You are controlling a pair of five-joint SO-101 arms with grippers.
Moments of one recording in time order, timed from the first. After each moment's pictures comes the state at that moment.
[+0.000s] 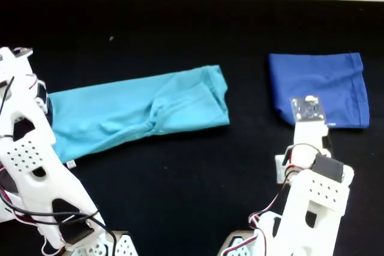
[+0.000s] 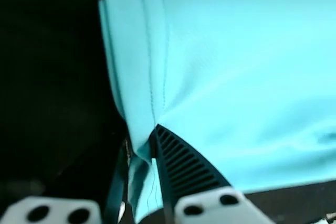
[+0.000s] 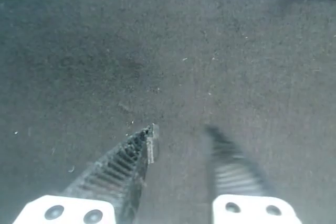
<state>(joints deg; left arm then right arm) -37.8 48.6 -45.2 100.4 -15.8 17.8 -52.4 61.1 68.7 27.1</state>
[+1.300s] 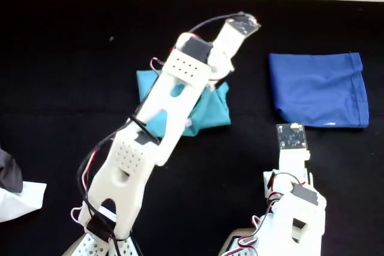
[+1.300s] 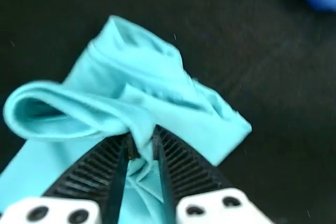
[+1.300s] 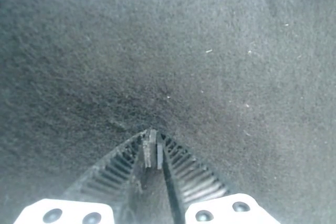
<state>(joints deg) 23.7 50.2 -63.9 83.4 -15.8 17.9 -53.6 89.9 38.5 27.1</state>
